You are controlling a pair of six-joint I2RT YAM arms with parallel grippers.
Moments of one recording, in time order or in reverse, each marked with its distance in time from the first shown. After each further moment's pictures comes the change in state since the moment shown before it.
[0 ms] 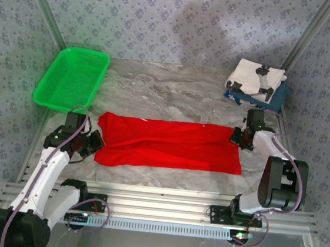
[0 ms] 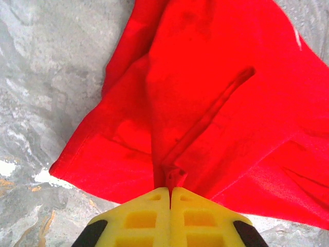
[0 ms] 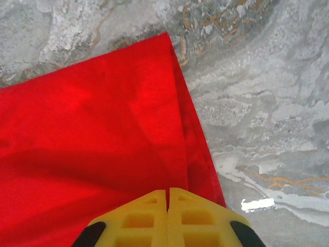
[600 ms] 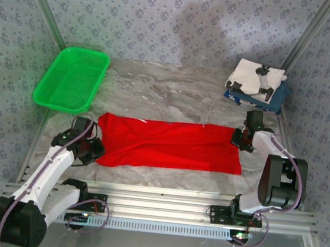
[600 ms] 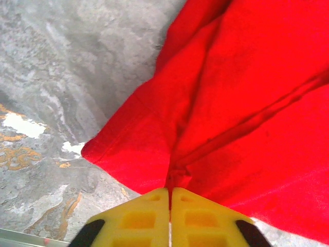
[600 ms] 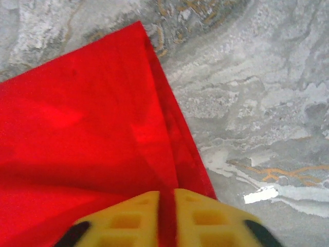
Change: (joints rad) left arm -0.072 0.061 -0.082 -0.006 -0.109 -0.138; right arm -0.001 0.020 -0.011 0.004 0.032 0.070
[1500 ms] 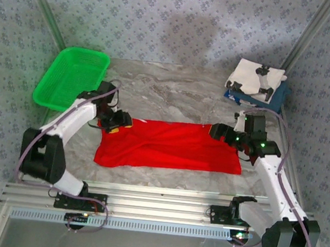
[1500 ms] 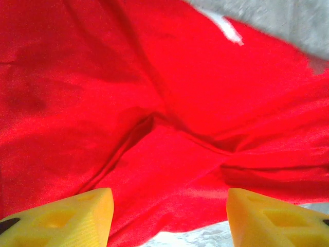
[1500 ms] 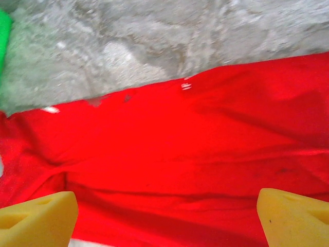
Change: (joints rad) left arm -0.094 0.636 0.544 0.011 0.194 0.284; right arm 0.195 -0.482 -0.011 -0.111 -0.297 0.014
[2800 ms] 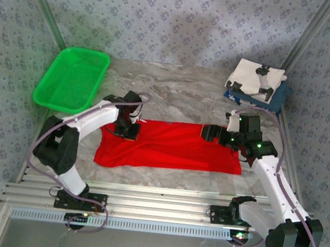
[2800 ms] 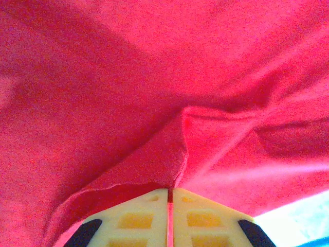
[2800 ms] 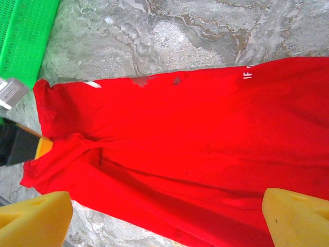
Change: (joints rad) left arm -0.269 0.090 0.027 -0.053 -0.182 0.185; right arm 0.076 0.007 -0.001 0.038 -0.087 -0.006
